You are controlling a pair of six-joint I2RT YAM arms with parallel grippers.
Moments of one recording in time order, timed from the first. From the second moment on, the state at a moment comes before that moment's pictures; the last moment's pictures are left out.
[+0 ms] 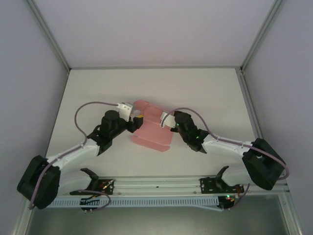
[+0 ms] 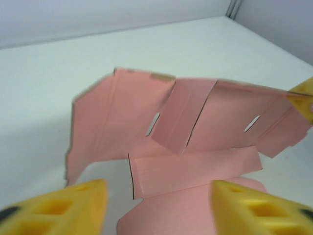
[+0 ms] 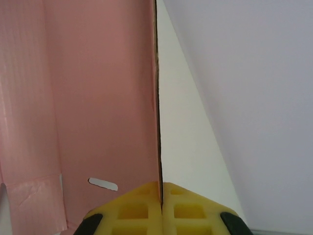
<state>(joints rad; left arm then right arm) -0.60 1.11 0.49 0.29 0.06 -0.15 0.83 1.33 0.59 0.29 0.47 -0.84</state>
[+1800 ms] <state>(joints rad) -0.40 1.57 0.63 0.24 0.35 -0.17 0.88 1.50 0.57 0.47 0.56 -0.96</state>
